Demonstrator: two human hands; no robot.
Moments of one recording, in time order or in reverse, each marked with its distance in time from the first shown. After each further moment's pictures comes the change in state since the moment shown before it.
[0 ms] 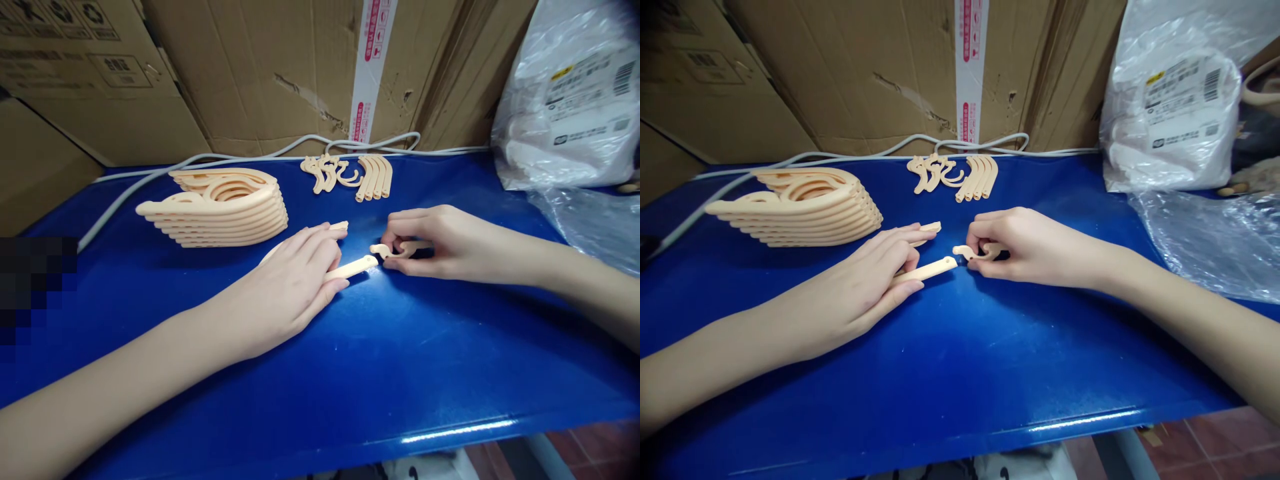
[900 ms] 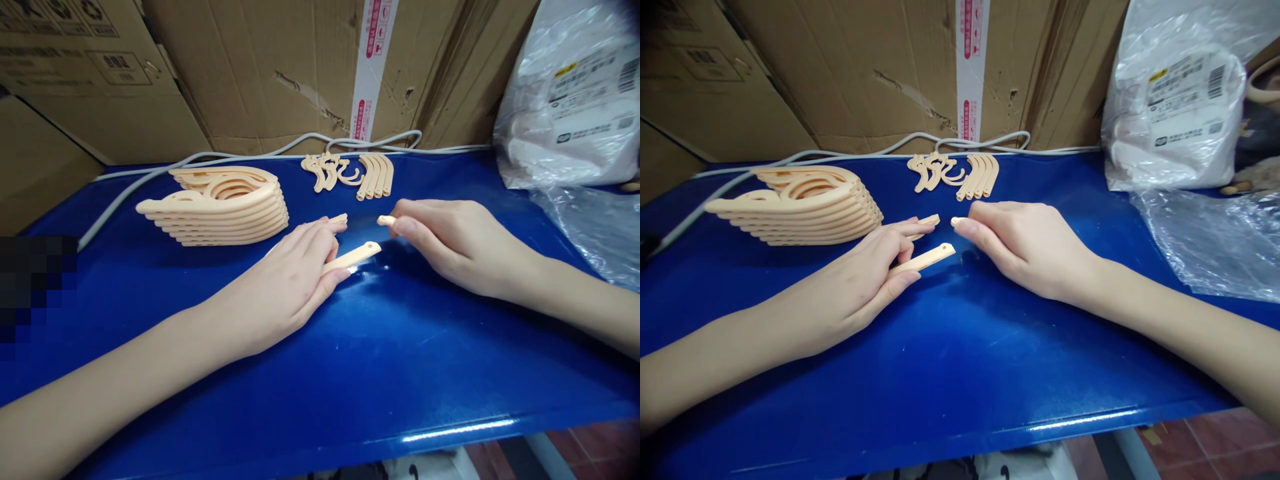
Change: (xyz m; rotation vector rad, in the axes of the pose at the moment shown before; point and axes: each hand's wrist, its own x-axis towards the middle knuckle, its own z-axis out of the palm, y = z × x) left_hand 0.000 0.002 -0.002 -0.073 0.038 -0.047; right_hand -0.002 -0.019 0.007 -0.186 0.255 0.110
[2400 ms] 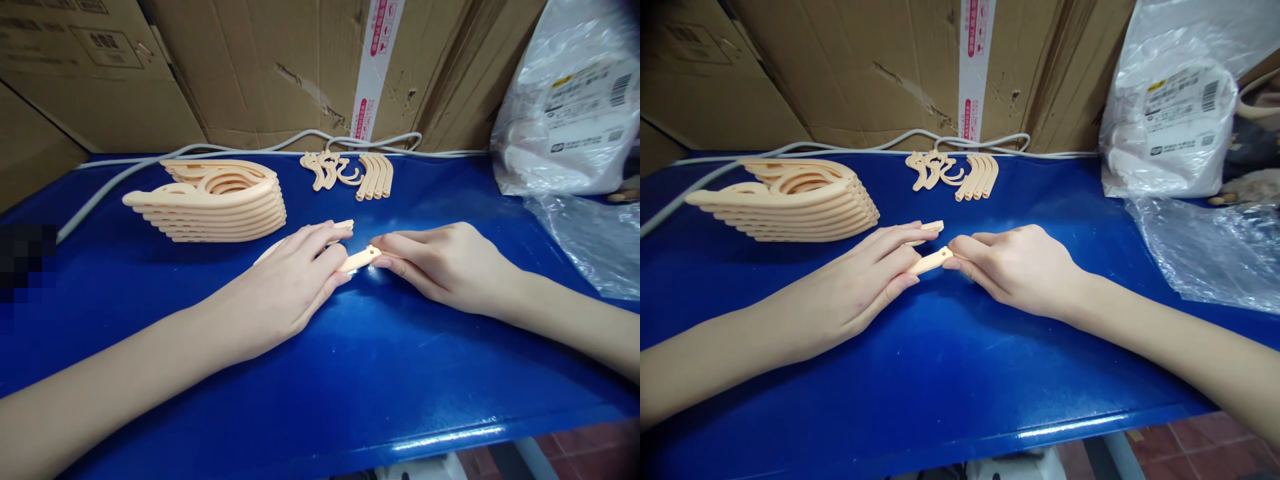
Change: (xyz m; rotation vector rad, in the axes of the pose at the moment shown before) left_hand 0.001 -0.002 0.002 0.179 -0.002 0.133; right_hand -0.009 -0.003 0.015 -0.267 -0.010 -0.241
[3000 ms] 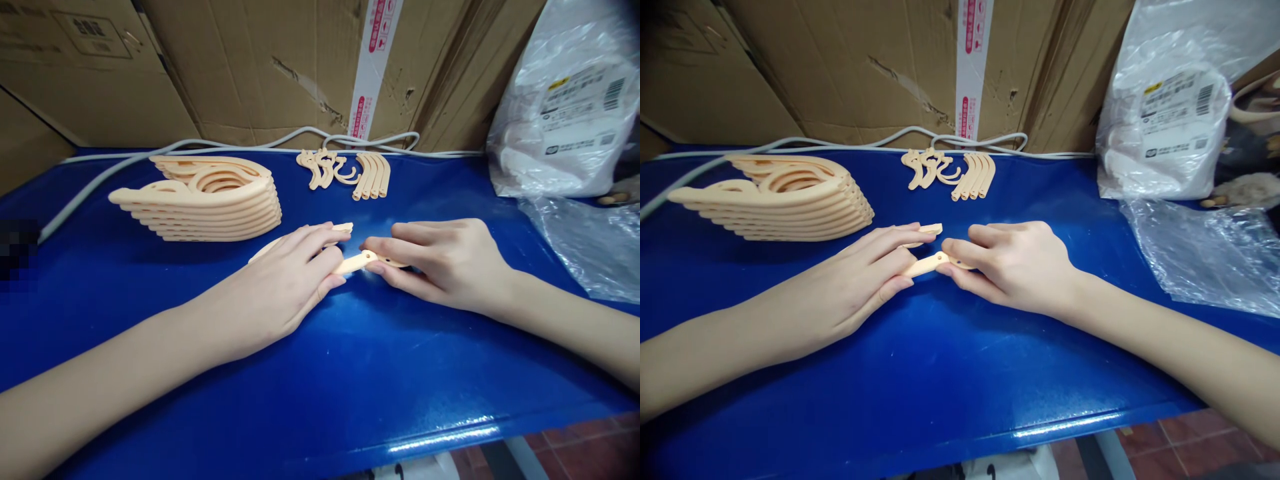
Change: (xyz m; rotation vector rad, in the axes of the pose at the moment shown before) left_hand 0.001 -0.003 -0.002 -0.023 -0.026 0.014; right_hand 0.001 0.003 0.001 -0.203 0.201 -0.109
